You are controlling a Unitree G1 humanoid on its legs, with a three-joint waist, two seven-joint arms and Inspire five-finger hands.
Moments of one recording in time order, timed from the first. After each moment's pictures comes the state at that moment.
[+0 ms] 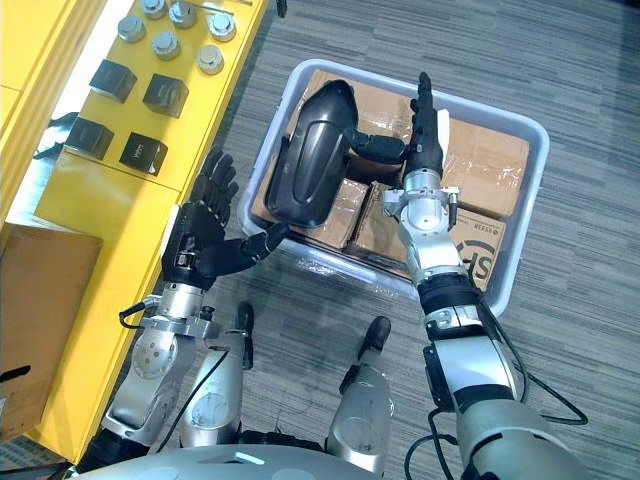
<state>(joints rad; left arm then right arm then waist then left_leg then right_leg) 0.06 0.17 -0.32 -0.20 -0.24 -0.32 0.12 -0.73 -0.44 0.11 0.59 0.21 -0.11 -0.21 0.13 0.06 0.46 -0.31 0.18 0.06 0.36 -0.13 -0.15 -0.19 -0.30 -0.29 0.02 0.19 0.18</state>
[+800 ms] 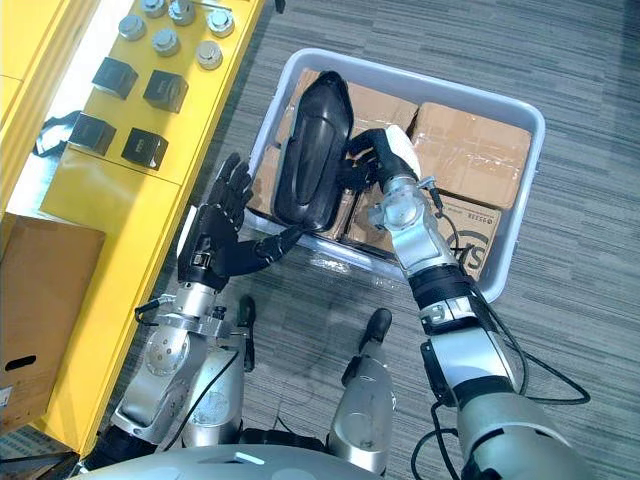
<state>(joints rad) 0.05 0.16 -0.37 -0.17 -0.24 -0.26 0.15 -0.77 -0.44 0.25 0.55 -0.29 0.30 -0.05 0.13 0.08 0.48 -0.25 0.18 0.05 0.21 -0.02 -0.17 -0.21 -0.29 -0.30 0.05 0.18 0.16</state>
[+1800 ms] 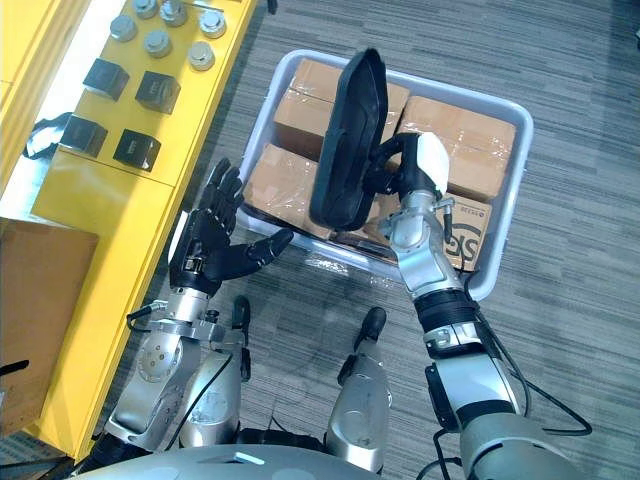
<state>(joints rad) 0.08 0.16 -0.33 -0.23 -0.23 -0.27 0.13 -0.62 -0.47 0.14 0.40 -0.29 0.17 -0.36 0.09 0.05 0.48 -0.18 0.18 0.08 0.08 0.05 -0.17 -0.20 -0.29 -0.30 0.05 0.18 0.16</state>
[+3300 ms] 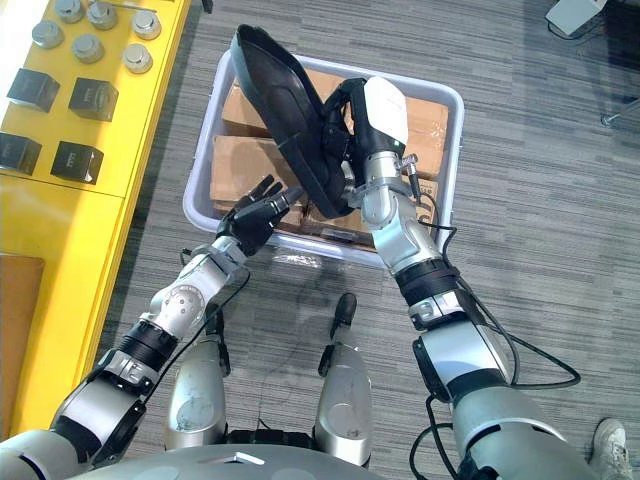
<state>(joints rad) -0.51 0.17 -0.35 0.39 -1.13 0.09 0.09 -0.83 -0.42 0.32 0.51 -0.43 0.03 -0.35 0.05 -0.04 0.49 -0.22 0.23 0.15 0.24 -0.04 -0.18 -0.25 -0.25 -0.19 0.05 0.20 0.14</state>
